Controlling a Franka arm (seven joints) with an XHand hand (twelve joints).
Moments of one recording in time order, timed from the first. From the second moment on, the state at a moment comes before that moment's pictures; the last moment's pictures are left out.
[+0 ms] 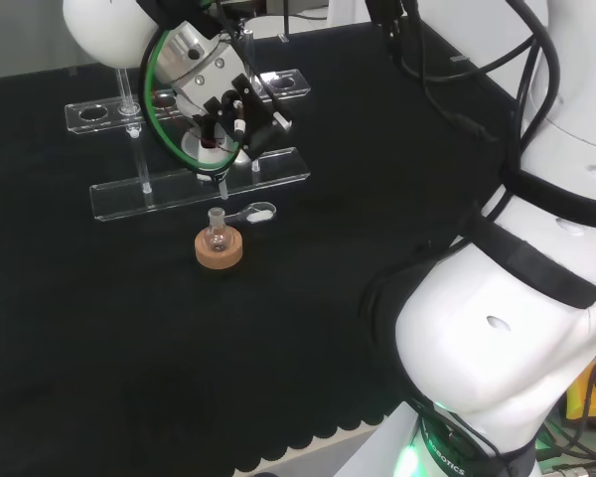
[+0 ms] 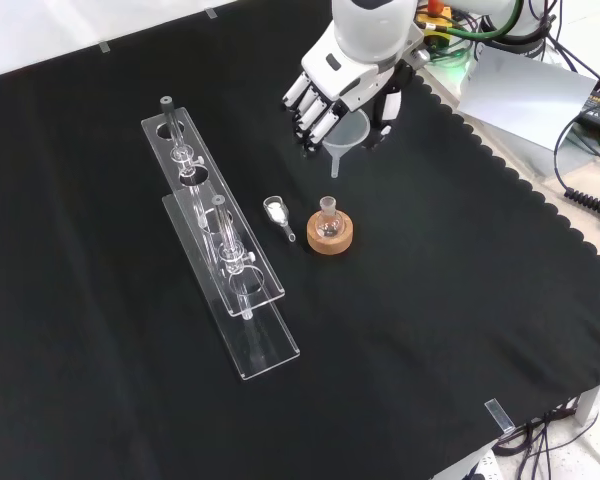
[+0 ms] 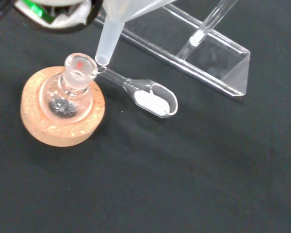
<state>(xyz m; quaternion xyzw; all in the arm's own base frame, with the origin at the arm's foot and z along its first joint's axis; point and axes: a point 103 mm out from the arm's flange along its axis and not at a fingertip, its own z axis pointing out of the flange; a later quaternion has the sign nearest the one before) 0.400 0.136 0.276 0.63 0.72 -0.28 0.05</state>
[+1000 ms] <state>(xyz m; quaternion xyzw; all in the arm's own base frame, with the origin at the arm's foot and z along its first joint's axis) 0.412 0.148 0.251 0.62 0.73 -0.29 0.05</state>
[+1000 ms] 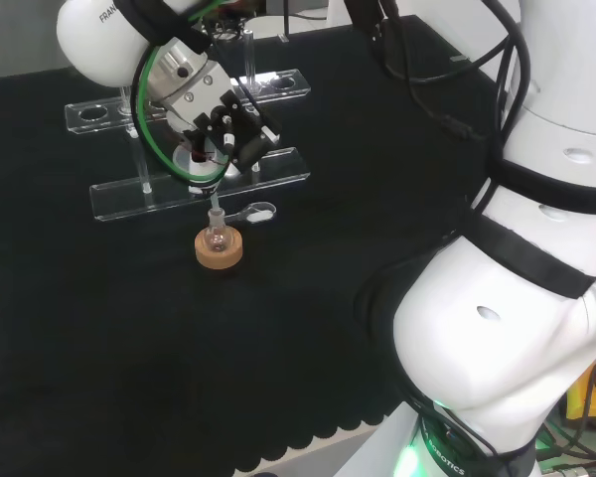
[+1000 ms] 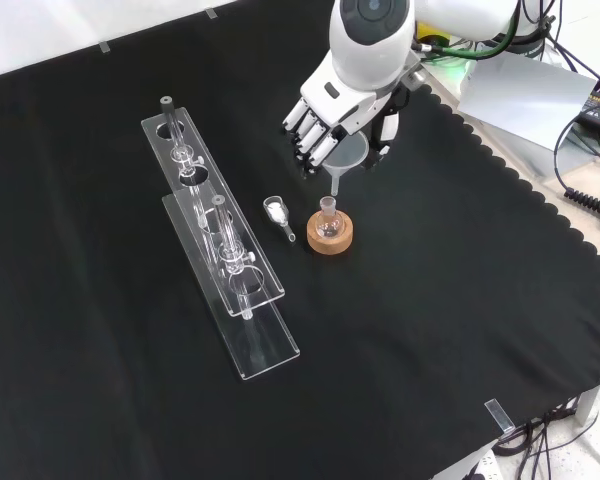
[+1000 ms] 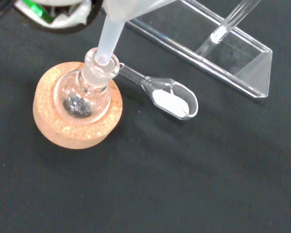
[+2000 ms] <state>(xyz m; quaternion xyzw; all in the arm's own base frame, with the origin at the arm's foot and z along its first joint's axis) 0.417 0.143 0.238 0.62 0.73 -0.28 0.05</state>
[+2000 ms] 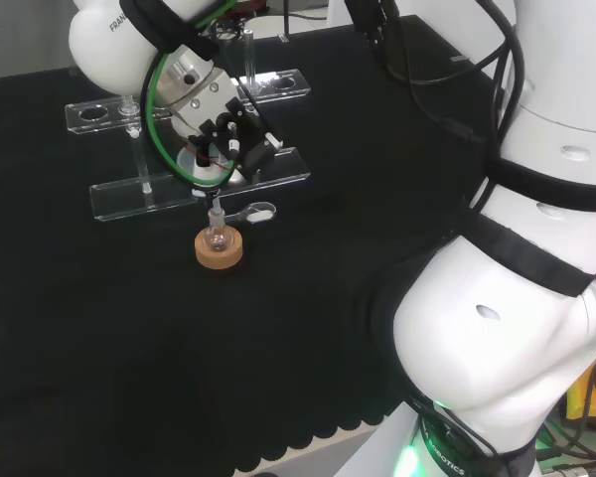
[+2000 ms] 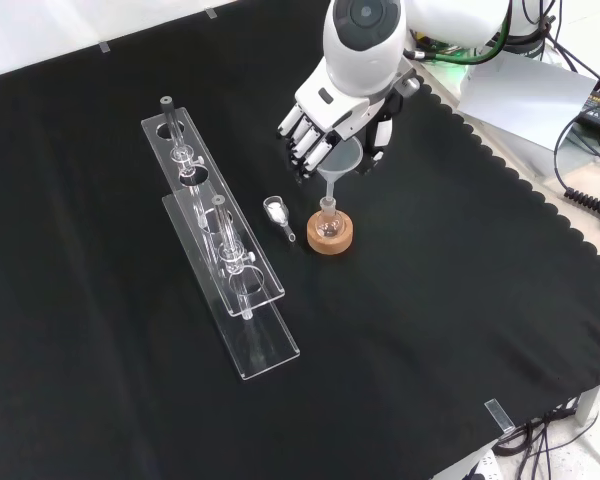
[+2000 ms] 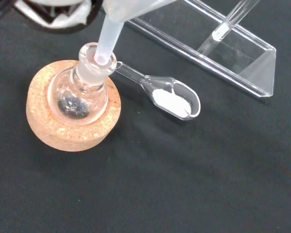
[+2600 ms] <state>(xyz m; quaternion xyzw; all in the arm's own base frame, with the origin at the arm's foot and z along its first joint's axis) 0.419 0.145 0.233 0.62 0.73 -0.29 0.05</state>
